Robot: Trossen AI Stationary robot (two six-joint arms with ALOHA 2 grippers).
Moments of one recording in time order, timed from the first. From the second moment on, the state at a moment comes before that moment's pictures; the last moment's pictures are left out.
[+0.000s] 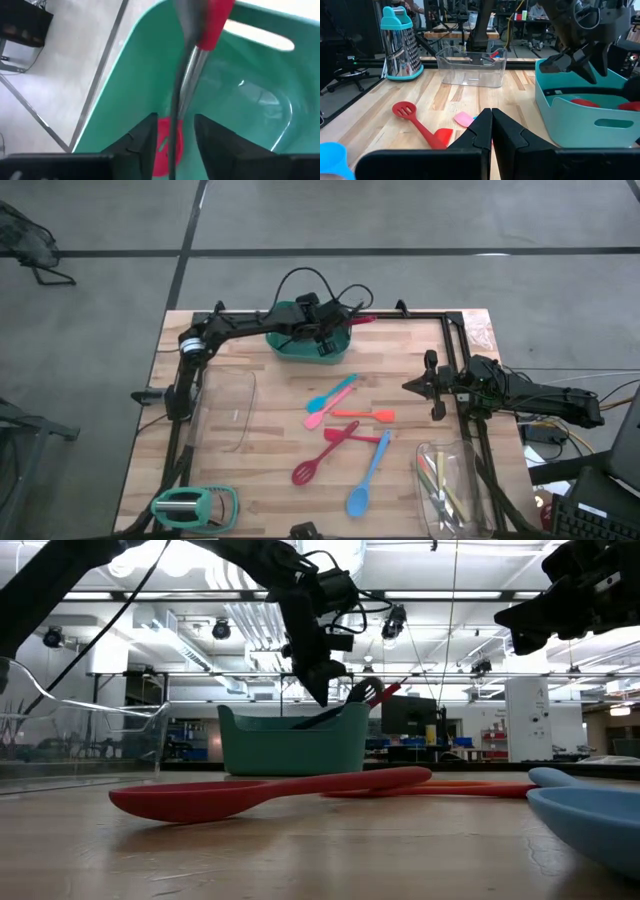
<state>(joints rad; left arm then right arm) 0.37 2.01 1.80 -0.78 -0.48 0.15 -0.22 0.25 0.17 -0.03 -0.24 0.00</state>
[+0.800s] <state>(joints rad) 0.13 1.95 2.14 -1.57 -0.26 -0.29 -0.22 0.25 0.17 -0.03 -0.24 0.00</state>
